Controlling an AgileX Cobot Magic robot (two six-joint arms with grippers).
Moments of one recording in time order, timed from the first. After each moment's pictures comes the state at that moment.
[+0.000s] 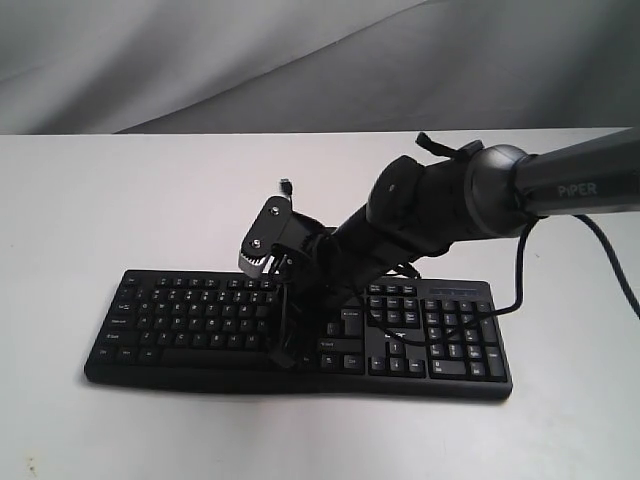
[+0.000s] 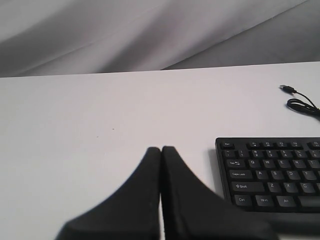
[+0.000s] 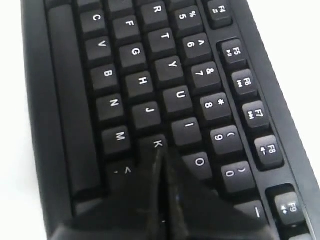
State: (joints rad) left arm 0.12 0.07 0.00 0.12 0.27 -0.07; right arm 0.63 2.08 -1.25 0.85 0.51 -1.32
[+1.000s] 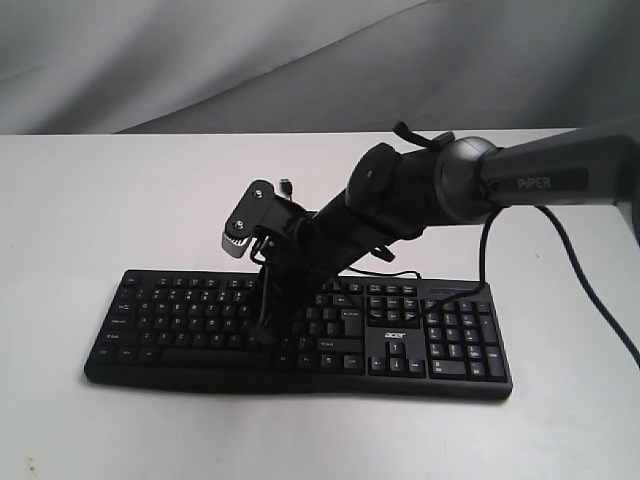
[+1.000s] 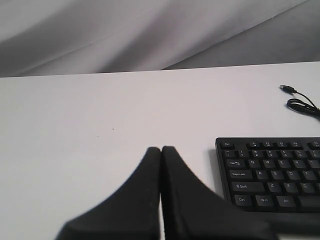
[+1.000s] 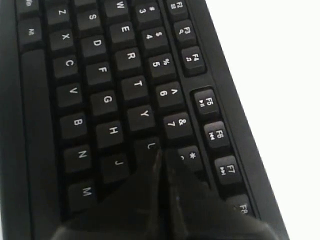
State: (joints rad) left arm 0.12 0.07 0.00 0.12 0.27 -0.07; right arm 0.63 2.17 -1.39 0.85 0.54 -1.31
